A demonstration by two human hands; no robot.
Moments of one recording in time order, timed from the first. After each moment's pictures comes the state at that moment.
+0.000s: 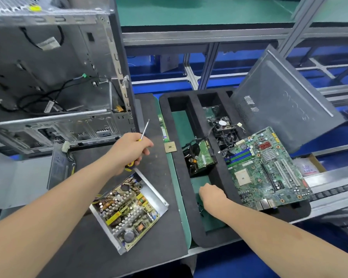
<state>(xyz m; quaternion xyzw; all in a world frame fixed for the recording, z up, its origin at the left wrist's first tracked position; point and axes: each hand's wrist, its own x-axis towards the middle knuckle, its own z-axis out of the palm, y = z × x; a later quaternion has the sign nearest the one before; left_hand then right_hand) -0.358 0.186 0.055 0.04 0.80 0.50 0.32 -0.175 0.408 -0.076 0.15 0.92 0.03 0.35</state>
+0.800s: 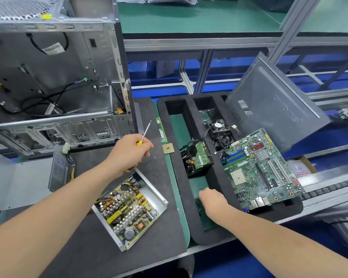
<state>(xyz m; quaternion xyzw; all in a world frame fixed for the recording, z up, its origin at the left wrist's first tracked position) -0.342 0.183 0.067 0.12 0.86 0.44 0.24 -0.155 0.400 -0.056 0.14 0.93 0.02 0.35</state>
